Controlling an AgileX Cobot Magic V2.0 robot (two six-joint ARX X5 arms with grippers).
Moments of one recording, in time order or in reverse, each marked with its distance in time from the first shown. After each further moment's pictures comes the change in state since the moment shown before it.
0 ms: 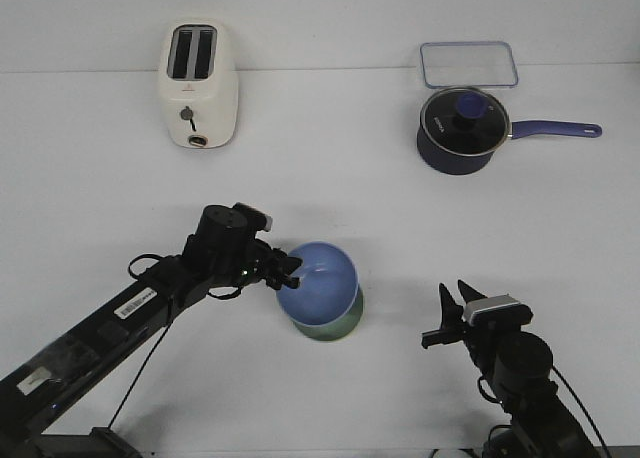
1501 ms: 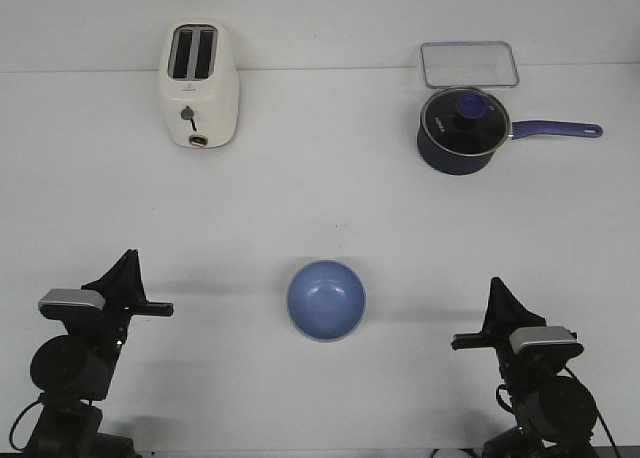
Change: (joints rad) left arm 0.397 -1.019 -0.658 0.370 -0.473 0.132; right arm 0.000 -0.288 -0.001 0.012 0.193 -0.003
